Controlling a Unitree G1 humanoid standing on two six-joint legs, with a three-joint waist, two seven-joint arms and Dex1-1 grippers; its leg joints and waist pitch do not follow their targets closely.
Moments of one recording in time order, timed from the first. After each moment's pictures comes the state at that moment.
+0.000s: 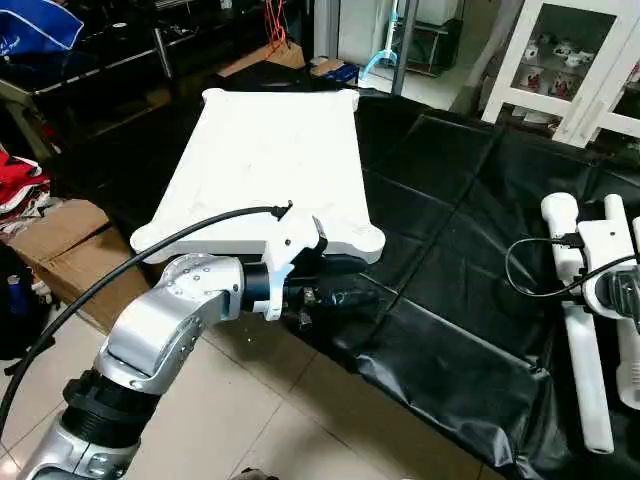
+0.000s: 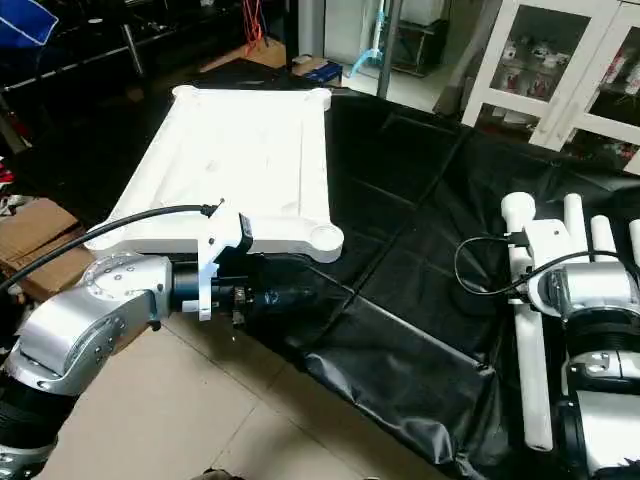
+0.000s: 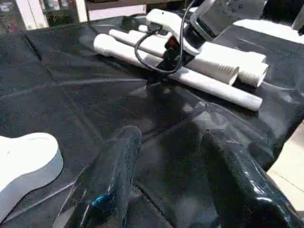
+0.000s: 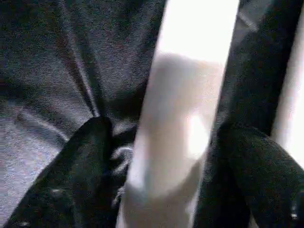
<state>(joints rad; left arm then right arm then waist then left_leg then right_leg) -0.44 0.42 -0.28 -0.17 -0.39 0.56 -0.91 -0.69 -0.65 -0.09 0.81 0.01 0.88 0.38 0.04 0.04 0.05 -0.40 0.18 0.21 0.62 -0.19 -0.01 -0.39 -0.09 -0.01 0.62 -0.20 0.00</state>
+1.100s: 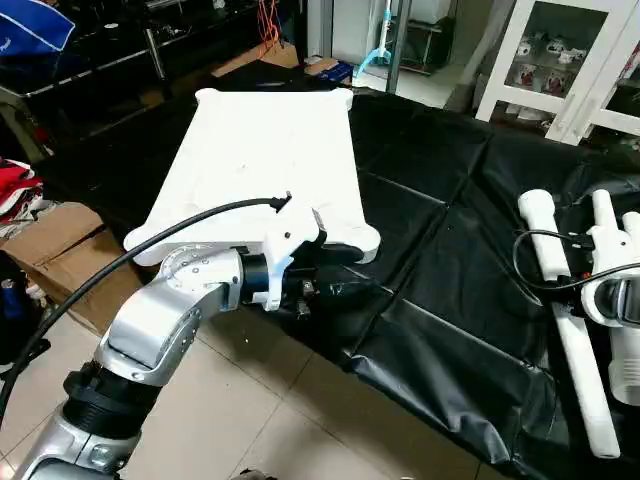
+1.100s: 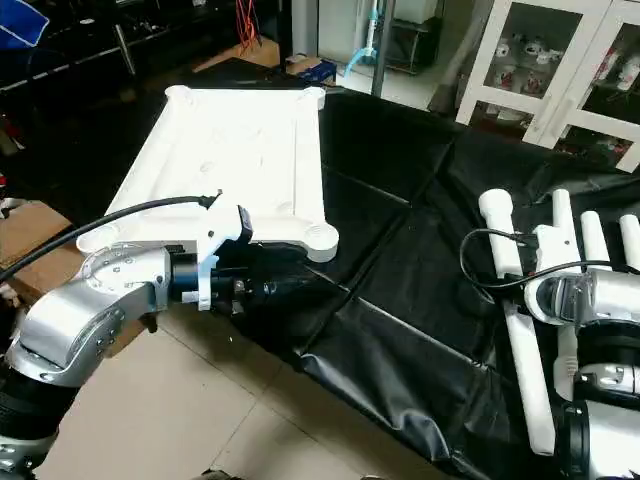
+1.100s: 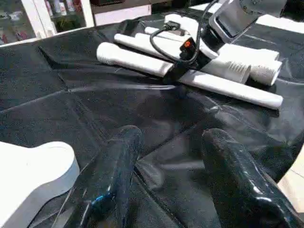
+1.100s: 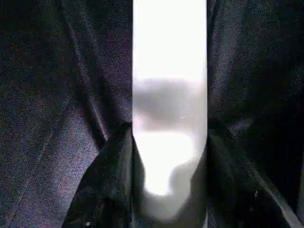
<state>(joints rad) -0.46 0.42 -0.27 -0.14 -0.36 0.53 -0.90 -0.63 -0.63 -0.27 0.72 0.15 0.98 0.39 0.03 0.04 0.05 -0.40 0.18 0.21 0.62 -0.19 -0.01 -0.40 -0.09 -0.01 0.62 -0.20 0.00</state>
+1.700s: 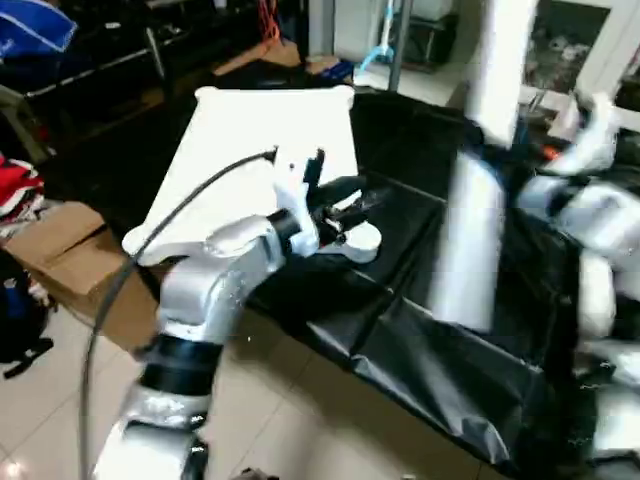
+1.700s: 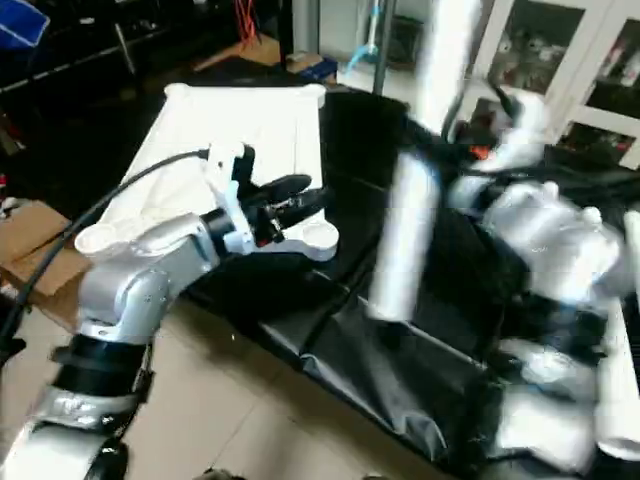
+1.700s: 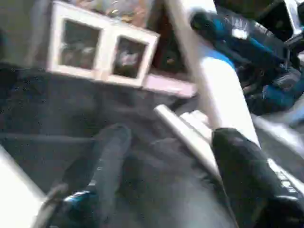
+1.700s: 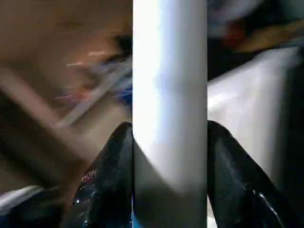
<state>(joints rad) -0.64 0.02 -0.06 0.10 -0.49 0.60 -0.56 -0.75 -0.18 -0.56 0.05 0.75 1.09 0.45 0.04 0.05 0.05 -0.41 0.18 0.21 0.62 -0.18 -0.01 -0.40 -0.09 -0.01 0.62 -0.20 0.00</state>
